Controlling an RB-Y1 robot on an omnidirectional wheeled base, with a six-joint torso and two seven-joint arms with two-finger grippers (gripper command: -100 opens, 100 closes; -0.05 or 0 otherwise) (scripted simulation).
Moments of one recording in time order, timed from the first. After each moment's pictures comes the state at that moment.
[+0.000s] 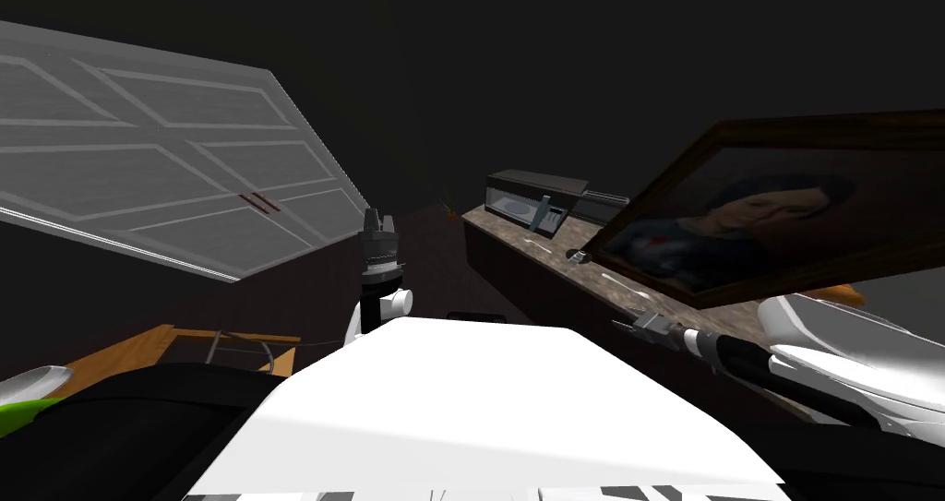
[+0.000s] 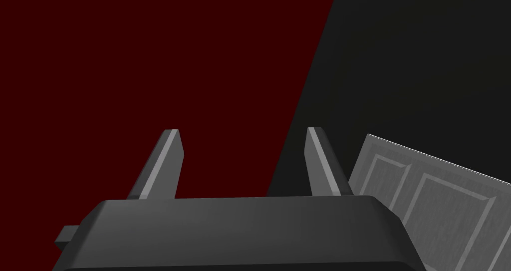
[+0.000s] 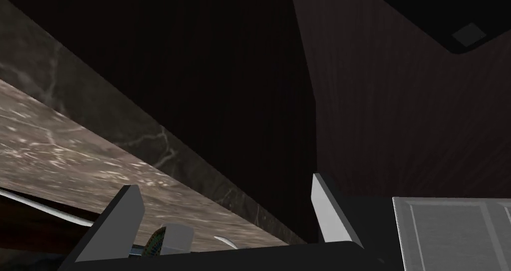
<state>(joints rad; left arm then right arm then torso) 0.46 -0.02 0.07 -2.29 -0.04 -0.50 -0.06 0.53 -1.35 0.18 -1.09 0.56 -0.73 0.33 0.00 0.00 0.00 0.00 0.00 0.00</state>
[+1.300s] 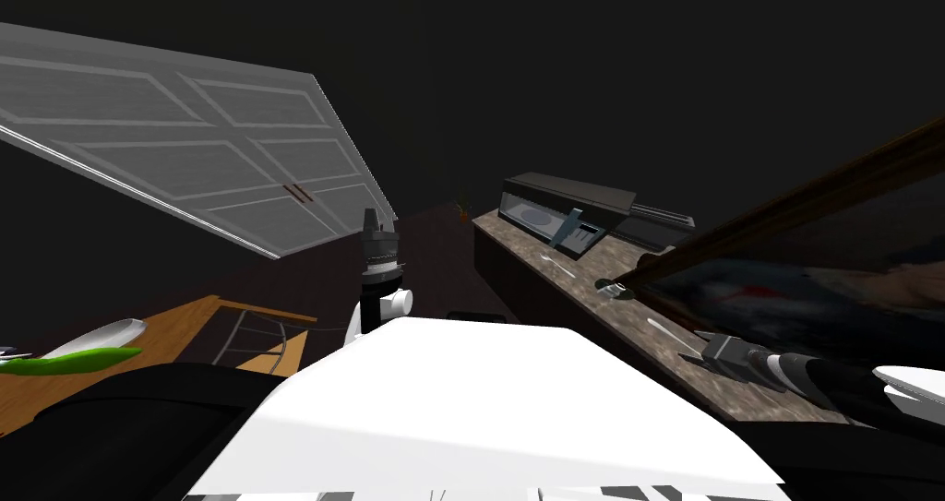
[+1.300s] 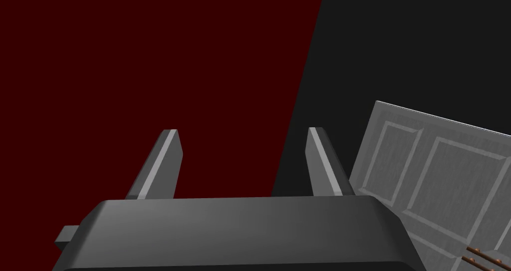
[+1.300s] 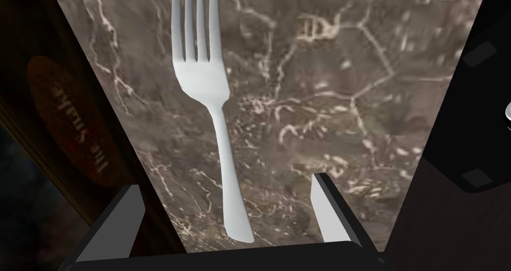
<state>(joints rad) 0.46 -0.02 0.07 -2.29 -0.04 -0.50 -0.06 0.57 -1.49 0.25 -0.92 0.68 -0.67 0.37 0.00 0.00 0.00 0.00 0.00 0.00</state>
